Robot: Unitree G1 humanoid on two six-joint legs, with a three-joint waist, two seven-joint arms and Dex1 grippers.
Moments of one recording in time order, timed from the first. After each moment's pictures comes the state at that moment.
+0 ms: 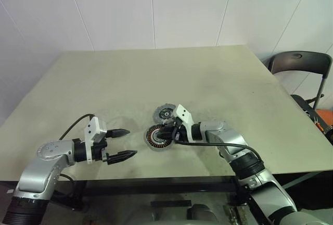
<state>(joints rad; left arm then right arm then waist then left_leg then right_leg) -0.01 0.70 0.09 -0.18 -0.49 0.38 -1.16 -0.52 -0.30 0.34 0.18 0.24 0.58 0.94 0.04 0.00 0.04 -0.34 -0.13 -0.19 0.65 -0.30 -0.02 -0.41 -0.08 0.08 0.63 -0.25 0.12</state>
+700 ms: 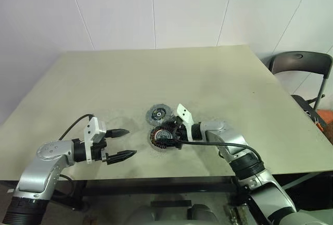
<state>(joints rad) 0.00 0.70 0.09 -0.16 -0.49 0.35 -1.16 -0.52 -0.29 0.31 0.14 0.27 0.61 0.96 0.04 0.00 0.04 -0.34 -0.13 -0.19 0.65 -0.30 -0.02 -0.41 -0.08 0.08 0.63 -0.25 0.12</state>
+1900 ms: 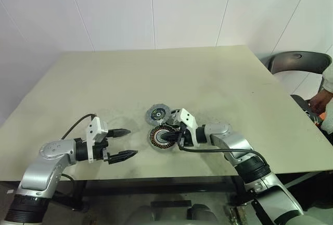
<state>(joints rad) -0.02 0.71 0.06 -0.14 -0.49 0.34 -1.15 -0.48 -0.34 0.34 0.17 0.22 0.52 0.97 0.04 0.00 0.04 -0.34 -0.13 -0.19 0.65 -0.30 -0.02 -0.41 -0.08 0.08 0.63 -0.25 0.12</state>
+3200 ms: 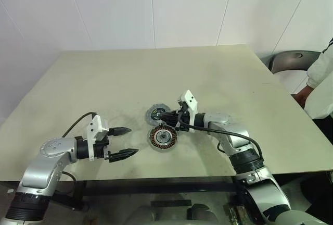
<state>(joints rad) -0.04 0.71 0.05 -0.14 -0.49 0.35 -1.15 -0.55 -0.26 0.19 0.17 0.32 0.57 0.92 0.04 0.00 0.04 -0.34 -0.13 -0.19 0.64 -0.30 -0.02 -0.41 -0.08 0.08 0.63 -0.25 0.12</state>
